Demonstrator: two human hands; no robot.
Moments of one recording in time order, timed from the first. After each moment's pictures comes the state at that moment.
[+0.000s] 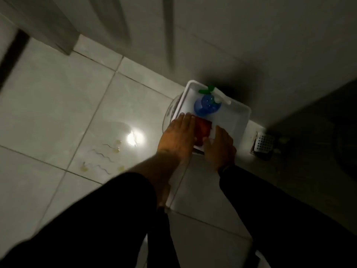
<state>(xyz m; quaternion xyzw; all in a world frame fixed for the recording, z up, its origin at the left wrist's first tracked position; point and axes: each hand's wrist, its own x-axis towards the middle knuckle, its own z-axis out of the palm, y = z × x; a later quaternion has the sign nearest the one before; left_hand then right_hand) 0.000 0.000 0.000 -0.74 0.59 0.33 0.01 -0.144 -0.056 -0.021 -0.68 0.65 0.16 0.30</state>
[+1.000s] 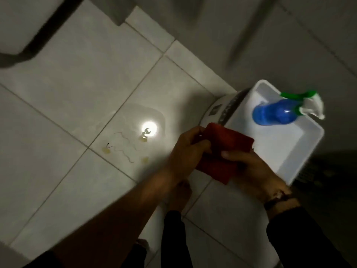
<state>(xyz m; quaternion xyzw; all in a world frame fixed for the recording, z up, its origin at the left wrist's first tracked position) 0.084 0.106 -0.025 -0.62 0.02 0.59 -0.52 -0.058 -0.004 -0.022 -0.29 0.48 0.01 0.83</state>
